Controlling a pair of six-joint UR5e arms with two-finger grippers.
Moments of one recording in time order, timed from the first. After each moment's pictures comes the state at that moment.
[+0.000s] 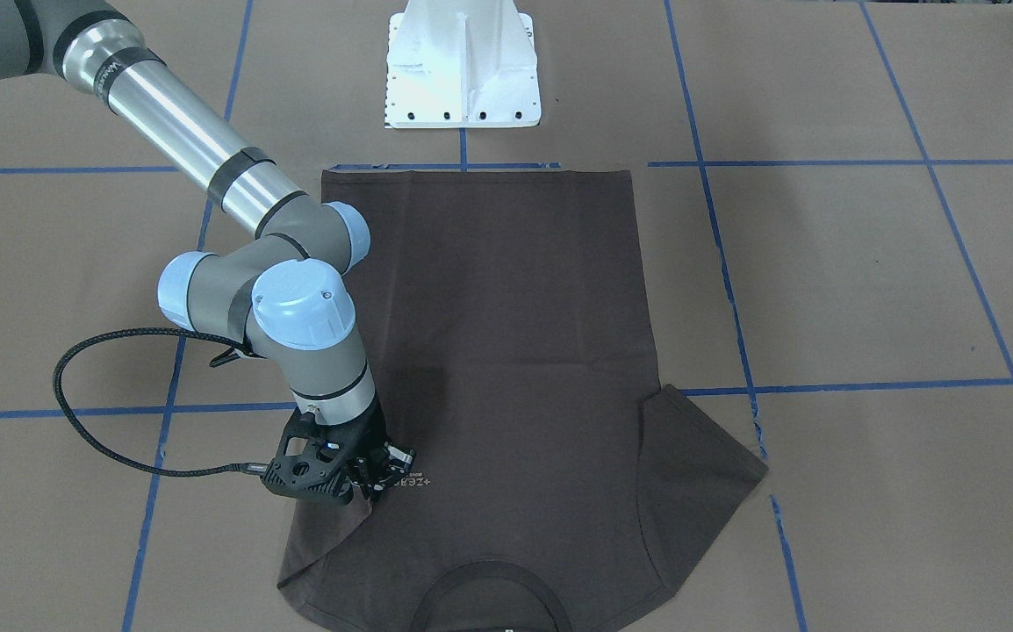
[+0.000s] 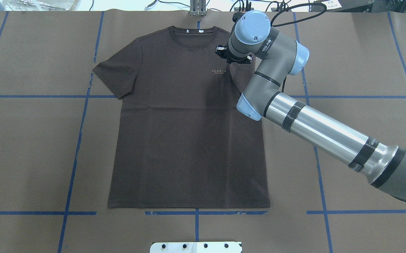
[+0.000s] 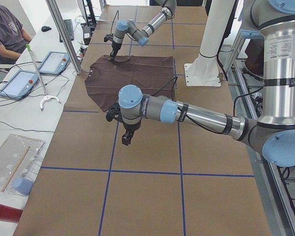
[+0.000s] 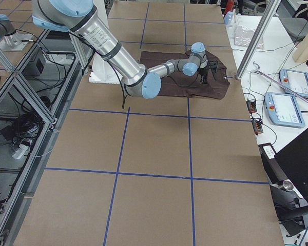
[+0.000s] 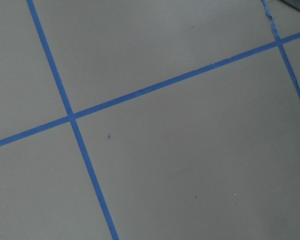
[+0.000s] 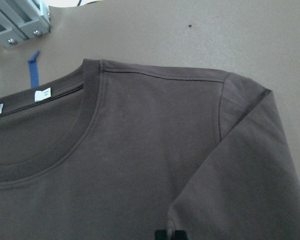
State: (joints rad) left arm -1.50 -1.50 -1.91 -1.53 -2.45 0.16; right arm 0.76 -0.65 0.97 -1.00 1.77 1.35
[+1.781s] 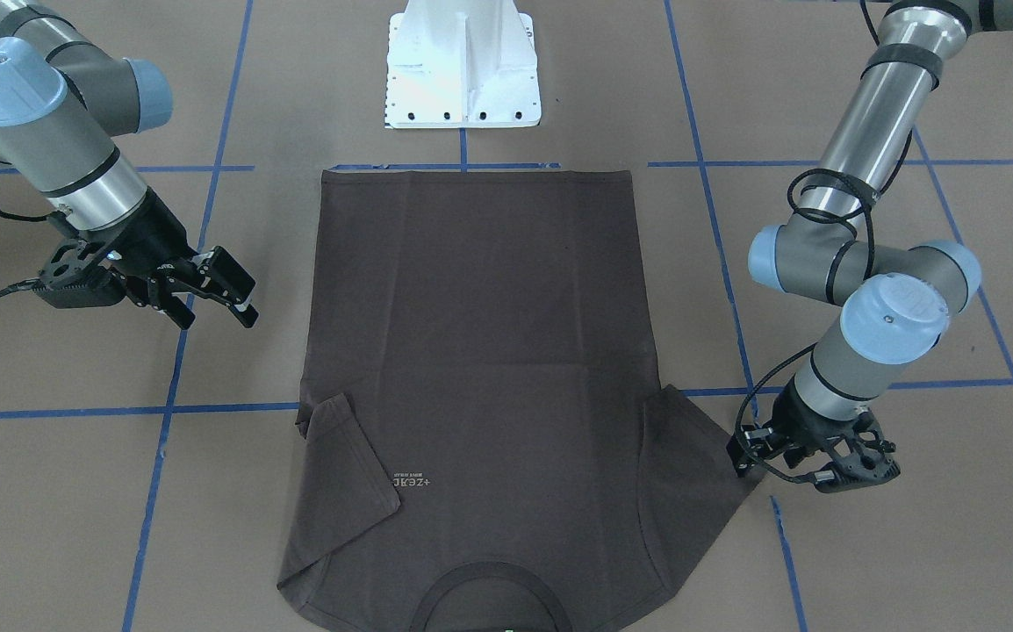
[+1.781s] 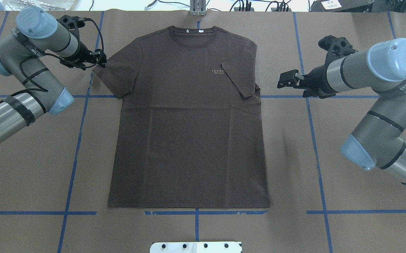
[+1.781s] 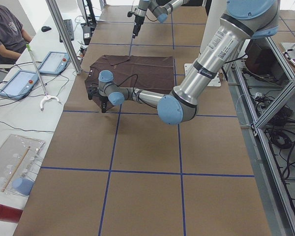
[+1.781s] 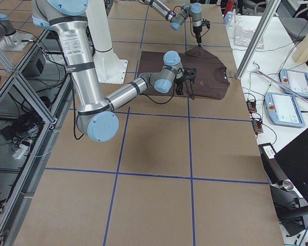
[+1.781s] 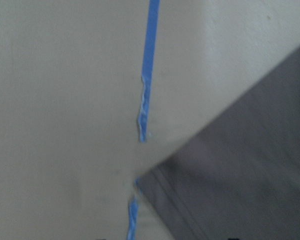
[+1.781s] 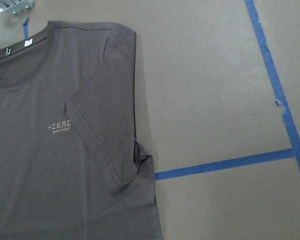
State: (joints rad) left arm -0.94 -2.21 -1.05 -2.24 -2.00 -1.05; right arm 0.83 -1.30 1.78 -1.00 1.98 1.35
